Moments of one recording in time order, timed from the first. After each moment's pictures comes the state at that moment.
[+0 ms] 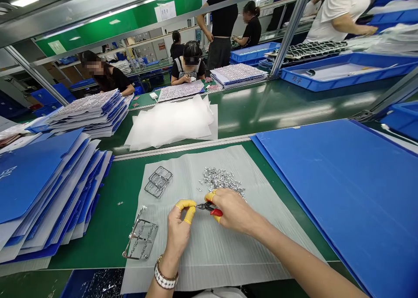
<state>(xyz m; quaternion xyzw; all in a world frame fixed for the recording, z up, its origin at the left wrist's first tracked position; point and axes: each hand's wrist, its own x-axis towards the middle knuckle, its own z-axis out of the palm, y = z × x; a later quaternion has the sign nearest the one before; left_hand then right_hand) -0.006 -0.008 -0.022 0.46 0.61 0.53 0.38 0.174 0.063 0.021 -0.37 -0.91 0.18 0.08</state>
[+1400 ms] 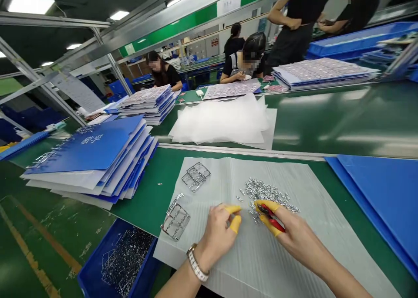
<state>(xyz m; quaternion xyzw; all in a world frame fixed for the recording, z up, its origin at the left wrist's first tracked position) 0.005 -0.013 0.000 0.59 0.62 0.45 0.26 0.191 0.074 -0.010 -0.40 -0.81 0.34 0.26</state>
